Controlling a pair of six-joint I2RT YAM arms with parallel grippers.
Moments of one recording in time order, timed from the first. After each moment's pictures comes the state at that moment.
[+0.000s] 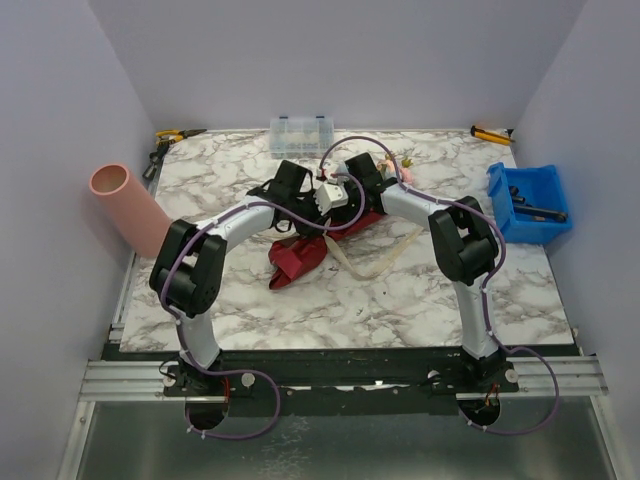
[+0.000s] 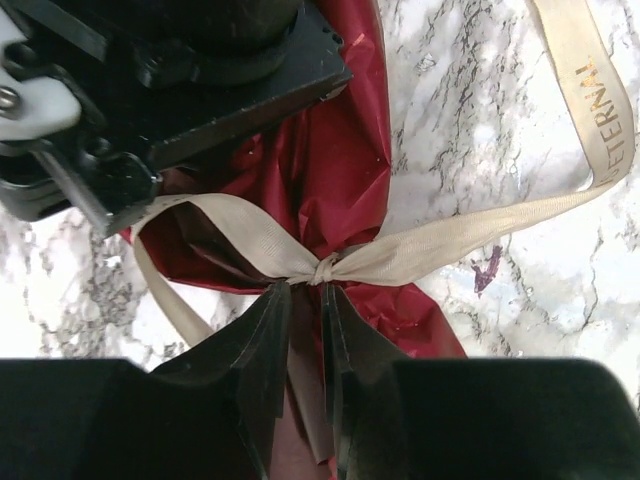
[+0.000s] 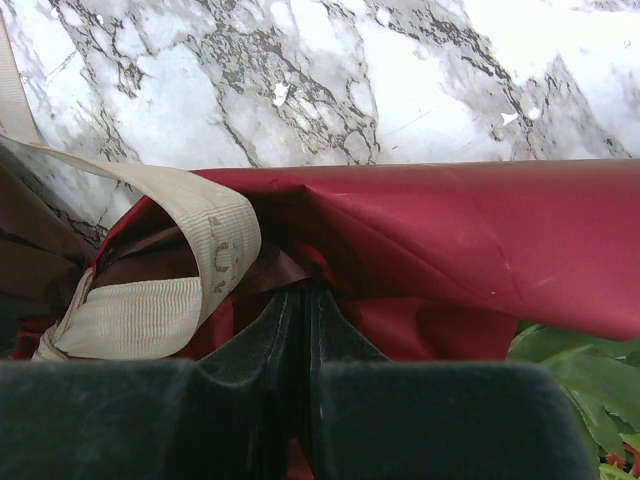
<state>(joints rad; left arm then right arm) -0.47 1.82 1.28 -0.35 0.52 0.60 0.53 2.21 1.58 -0.28 -0.33 -0.38</state>
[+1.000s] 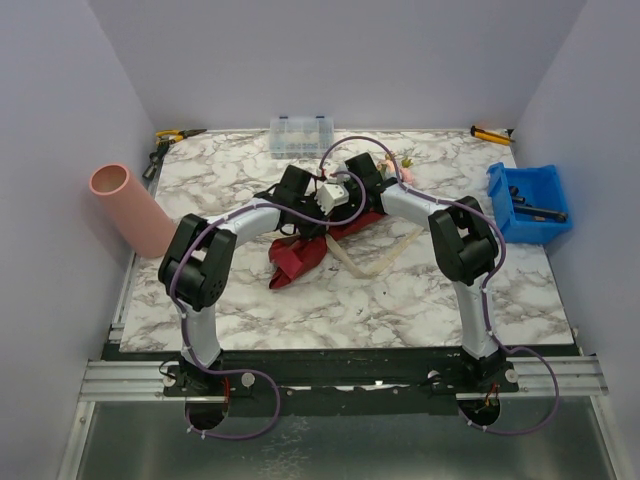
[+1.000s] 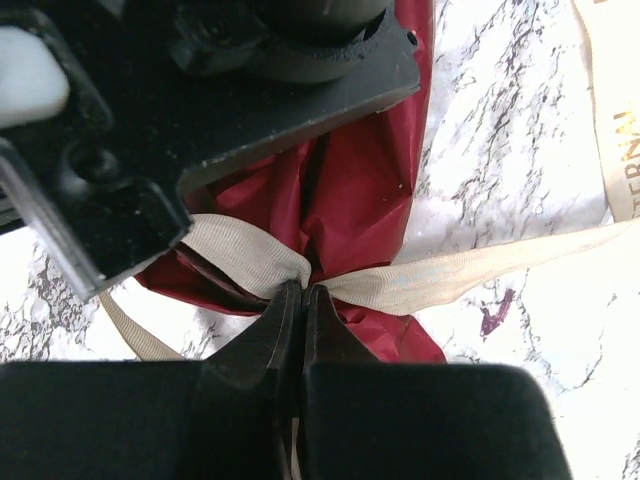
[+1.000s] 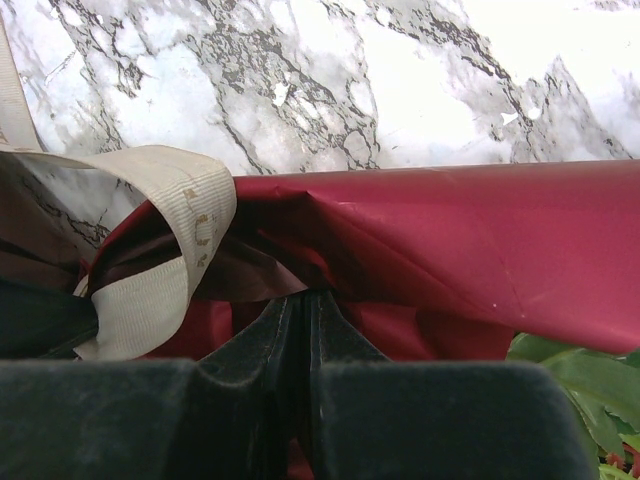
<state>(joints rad) -0.49 1.90 1.27 -0.26 0.48 0.42 0.53 2.21 1.58 -0.28 -0.33 -0.38</state>
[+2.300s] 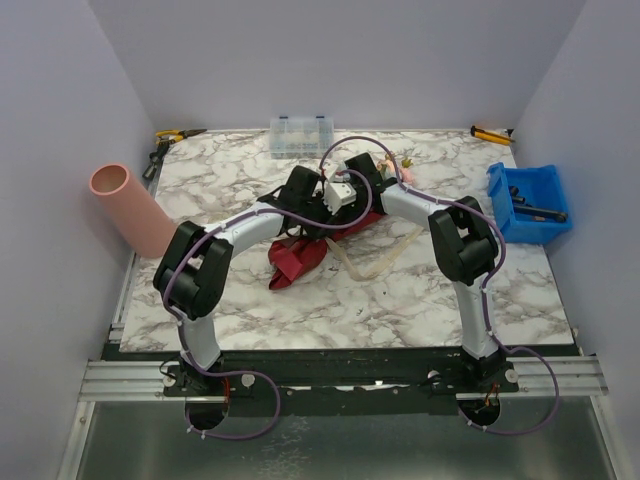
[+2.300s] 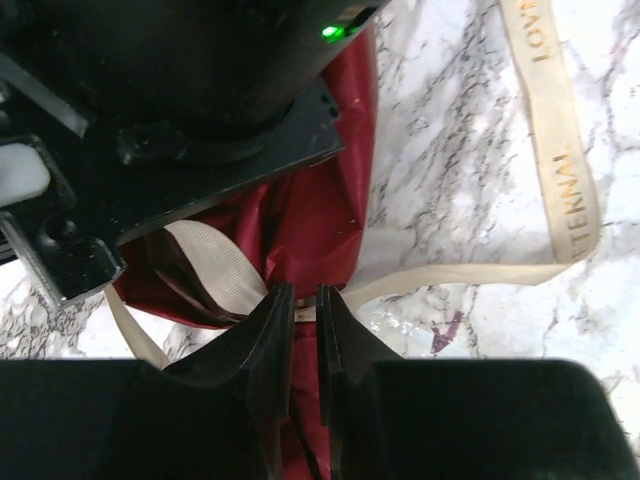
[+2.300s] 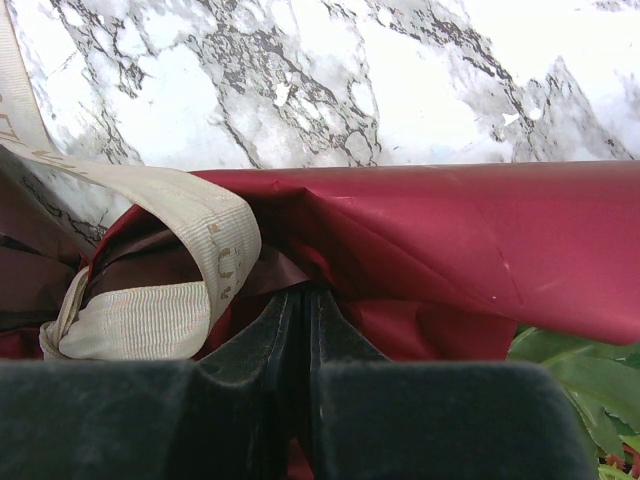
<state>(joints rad) -0.55 1.82 1.24 -0.24 0.43 0.34 0.53 2.21 1.58 -0.28 -0.33 -0.38</state>
